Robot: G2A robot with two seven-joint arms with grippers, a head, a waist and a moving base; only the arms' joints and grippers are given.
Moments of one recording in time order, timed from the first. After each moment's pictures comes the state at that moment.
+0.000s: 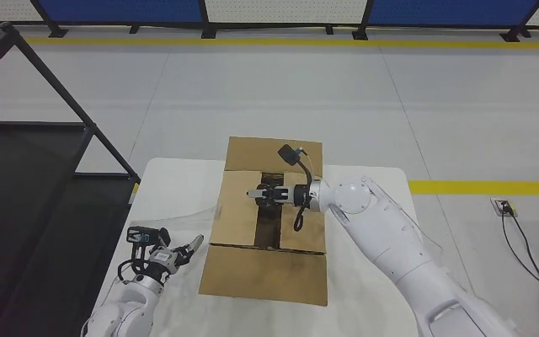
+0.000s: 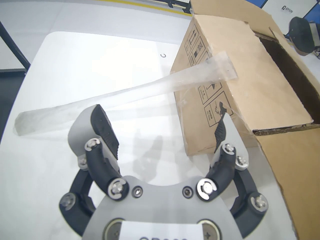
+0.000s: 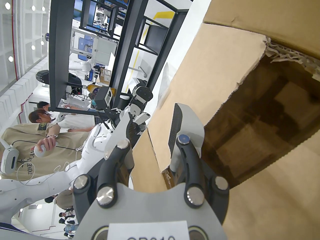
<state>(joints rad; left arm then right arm) 1.35 -1.13 -1.47 -1.60 0.99 -0.18 -0.11 -0.28 -1.45 0.77 -0.71 0.14 -0.38 0.90</state>
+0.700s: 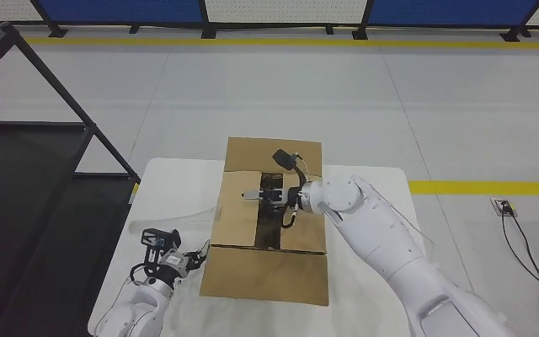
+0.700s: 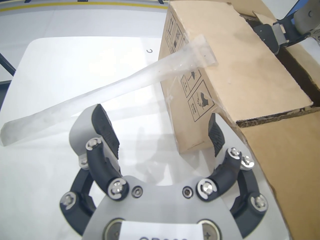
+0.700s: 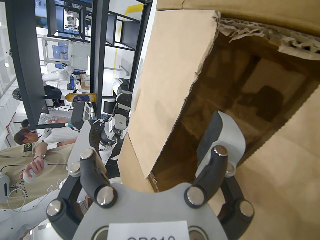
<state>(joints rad) 1.36 -1.14 -1.43 -1.60 1.04 -0.19 -0.08 -0.24 -1.51 0.72 -0.63 0.08 -0.25 0.88</state>
